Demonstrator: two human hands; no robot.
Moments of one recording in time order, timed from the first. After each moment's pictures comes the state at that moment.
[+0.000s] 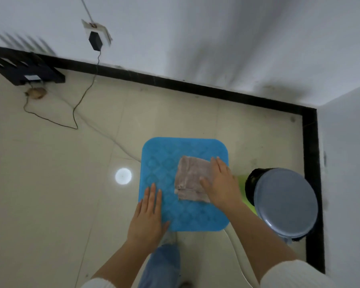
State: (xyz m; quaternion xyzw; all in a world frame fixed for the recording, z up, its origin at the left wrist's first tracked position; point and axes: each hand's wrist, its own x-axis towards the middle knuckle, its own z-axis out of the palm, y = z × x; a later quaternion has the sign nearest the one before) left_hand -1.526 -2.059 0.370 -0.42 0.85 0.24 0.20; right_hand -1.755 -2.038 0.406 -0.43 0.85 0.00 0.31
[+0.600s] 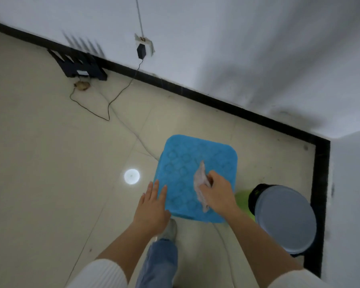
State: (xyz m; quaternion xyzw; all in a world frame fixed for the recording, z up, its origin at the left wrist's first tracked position) left_hand -1.510 -2.037 0.439 -0.52 0.78 0.30 0.20; right_hand -1.703 -2.024 0.474 -0.40 0.81 -0.18 0.39
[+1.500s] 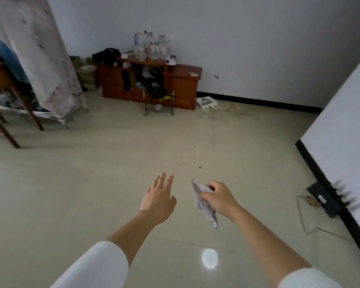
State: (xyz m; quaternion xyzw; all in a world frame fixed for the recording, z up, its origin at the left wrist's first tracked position) left_hand -1.035 -1.499 0.763 -0.92 0.32 0.11 -0.18; right_hand -1.120 -1.674 0.779 -0.86 0.30 0.00 0.42
